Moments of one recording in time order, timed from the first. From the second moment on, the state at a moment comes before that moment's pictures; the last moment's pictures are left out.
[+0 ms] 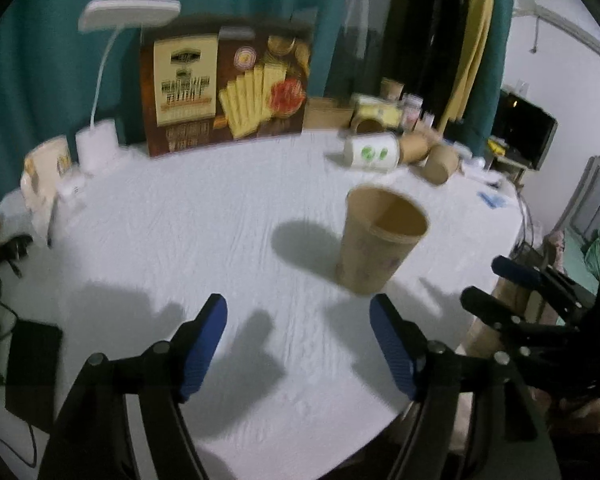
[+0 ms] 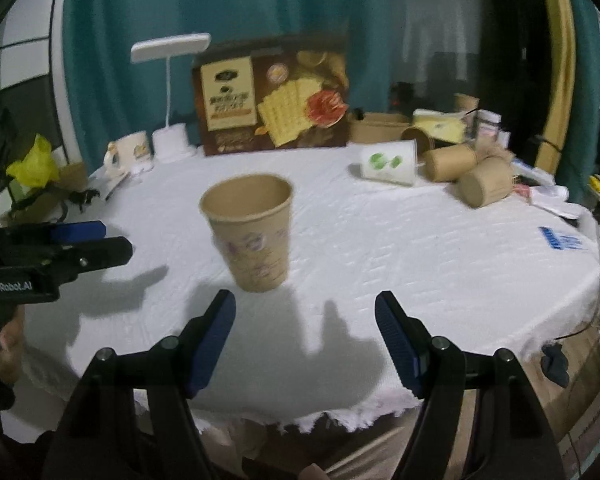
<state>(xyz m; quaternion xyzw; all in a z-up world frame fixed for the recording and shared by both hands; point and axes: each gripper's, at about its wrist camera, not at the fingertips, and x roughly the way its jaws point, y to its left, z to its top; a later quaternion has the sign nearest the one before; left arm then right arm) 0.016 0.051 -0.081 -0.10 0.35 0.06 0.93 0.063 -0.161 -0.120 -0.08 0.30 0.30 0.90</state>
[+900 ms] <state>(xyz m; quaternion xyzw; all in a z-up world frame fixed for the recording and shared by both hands) -0.010 0.018 0.052 -0.02 0.14 0.03 0.99 0.028 -0.216 0.042 -0.03 0.13 0.28 0.95</state>
